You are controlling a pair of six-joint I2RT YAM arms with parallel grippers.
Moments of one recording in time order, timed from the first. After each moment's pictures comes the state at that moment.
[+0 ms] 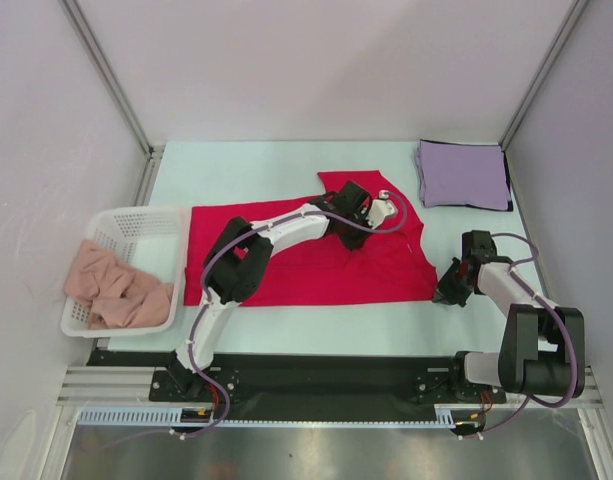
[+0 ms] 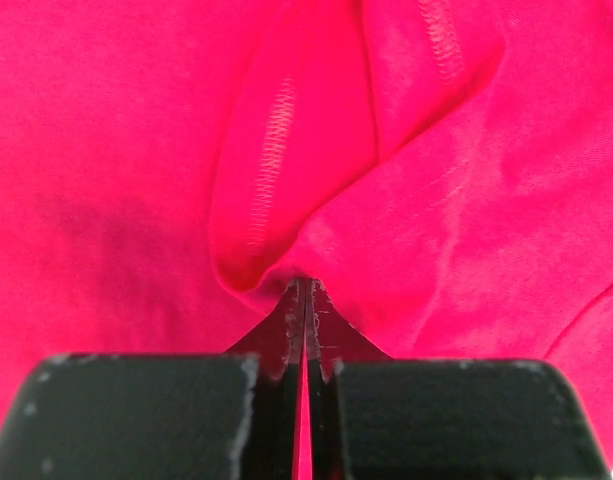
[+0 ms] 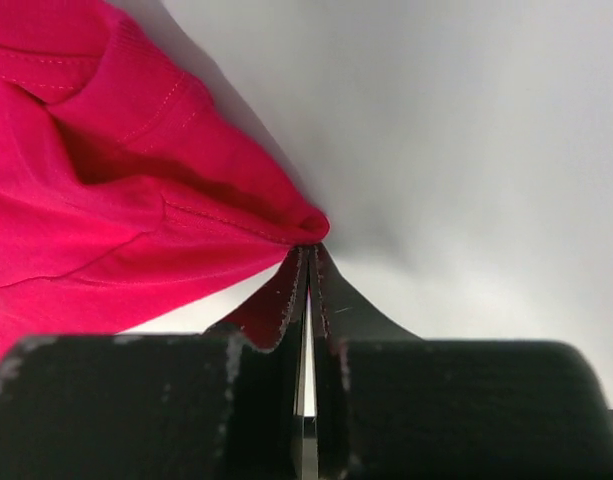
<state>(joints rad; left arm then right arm) -0.78 2.28 1.79 -0.45 0.26 0.29 -0.08 1.30 0.62 -0.56 -0.11 0.60</state>
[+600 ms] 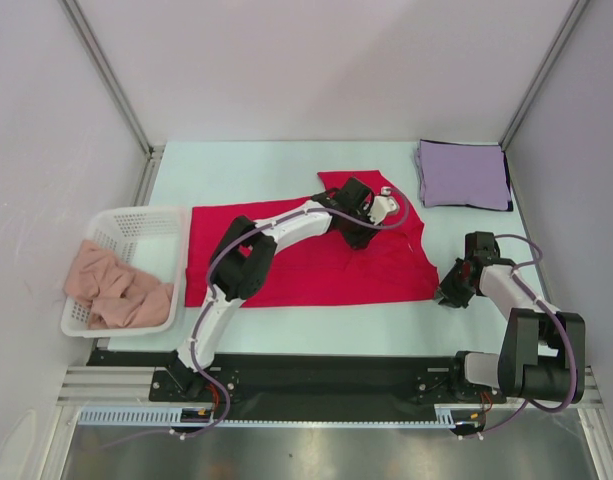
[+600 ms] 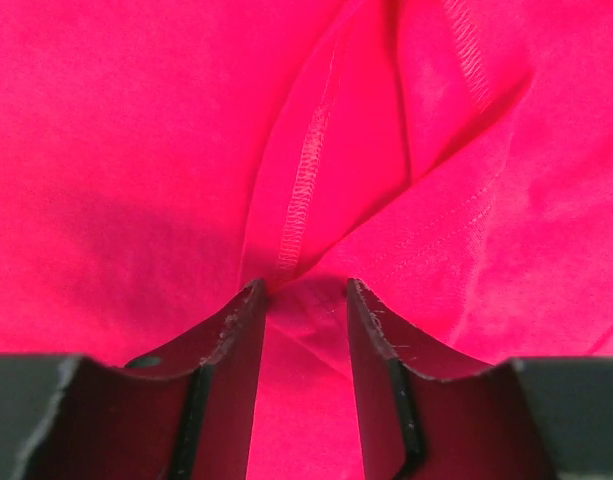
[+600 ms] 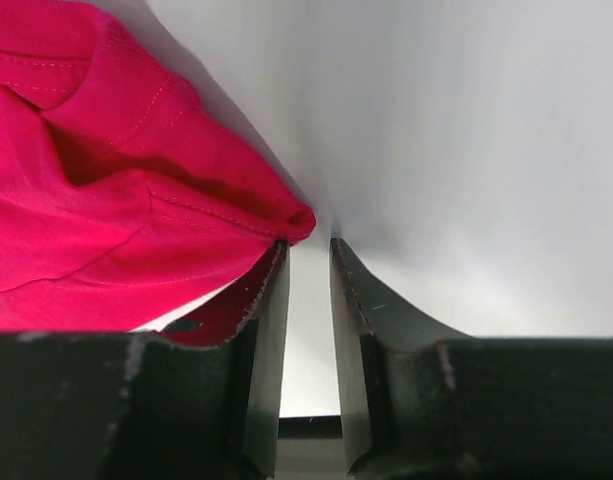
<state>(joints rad) -0.77 2.33 1.88 -0.47 0.26 0.30 -0.11 1.28 0.60 -0.56 -0.10 0.60</state>
